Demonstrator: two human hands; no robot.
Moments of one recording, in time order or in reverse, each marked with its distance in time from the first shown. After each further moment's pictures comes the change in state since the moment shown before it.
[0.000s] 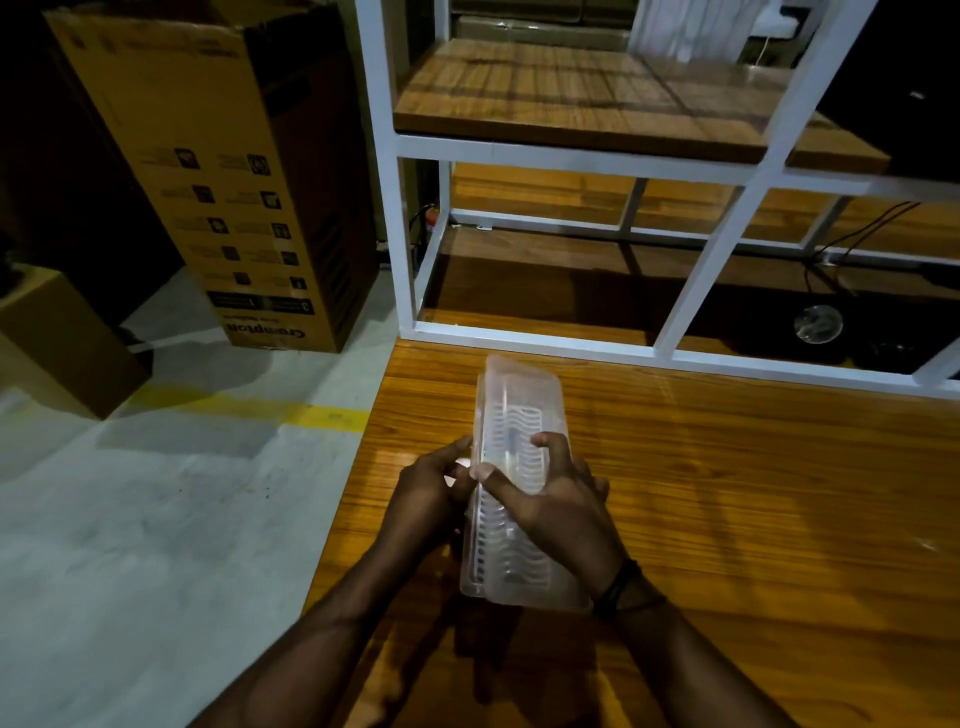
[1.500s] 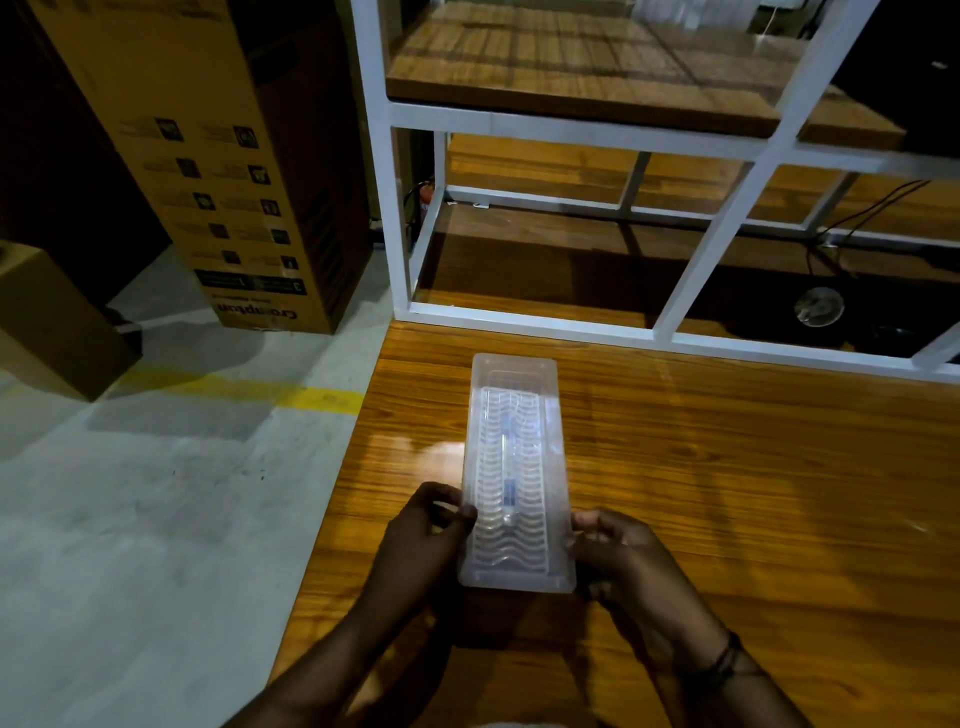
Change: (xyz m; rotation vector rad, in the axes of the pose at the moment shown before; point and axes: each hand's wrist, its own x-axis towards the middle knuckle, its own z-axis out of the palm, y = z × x) left_hand -0.054 -0.026 0.008 -0.059 0.047 -0.104; right_hand -0.032 0.082 -0.019 0.911 -0.290 0.221
